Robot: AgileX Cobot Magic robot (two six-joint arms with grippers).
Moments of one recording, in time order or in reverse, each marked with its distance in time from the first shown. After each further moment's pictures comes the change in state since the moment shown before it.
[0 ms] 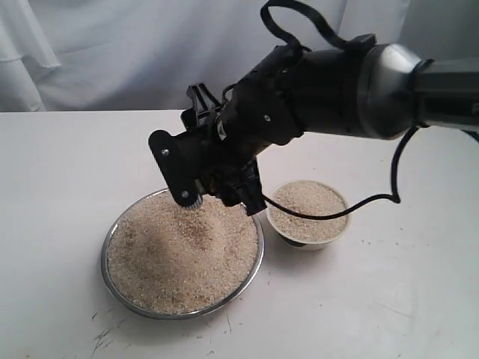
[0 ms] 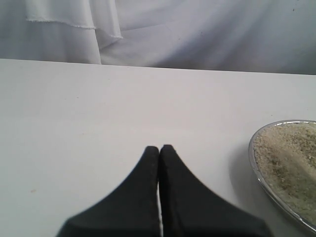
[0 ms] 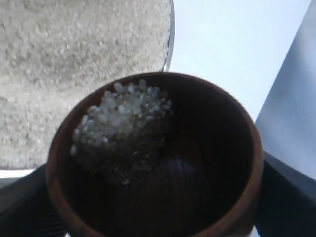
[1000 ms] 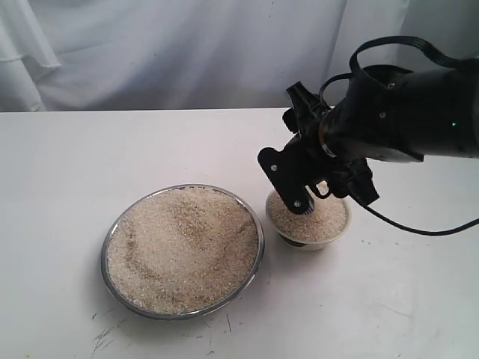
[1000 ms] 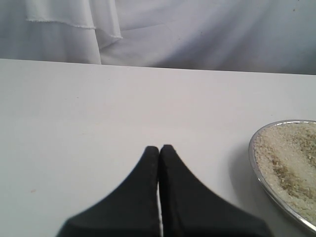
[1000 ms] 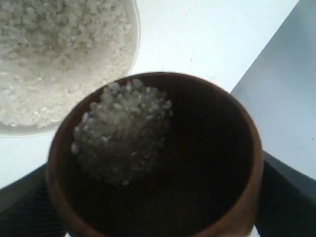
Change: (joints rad) left arm 0.000 0.000 0.000 0.000 0.000 0.000; right arm -0.148 -0.152 0.309 -0.633 -0.014 0.340
